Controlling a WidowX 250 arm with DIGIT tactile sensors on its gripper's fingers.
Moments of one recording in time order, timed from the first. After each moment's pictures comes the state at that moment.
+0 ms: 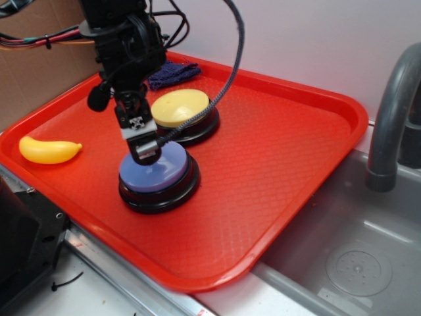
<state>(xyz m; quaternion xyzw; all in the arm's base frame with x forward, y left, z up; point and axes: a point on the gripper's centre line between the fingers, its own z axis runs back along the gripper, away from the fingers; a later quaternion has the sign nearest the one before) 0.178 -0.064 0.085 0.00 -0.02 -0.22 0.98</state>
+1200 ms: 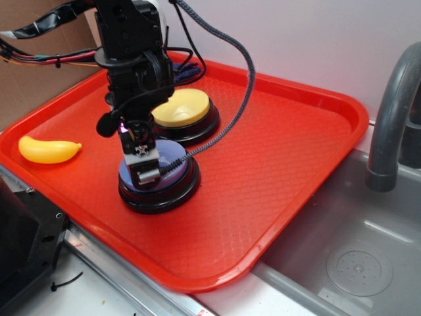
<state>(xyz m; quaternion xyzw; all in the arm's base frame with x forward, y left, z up) 0.176 -0.064 0.076 0.02 0.02 -0.20 0.98</state>
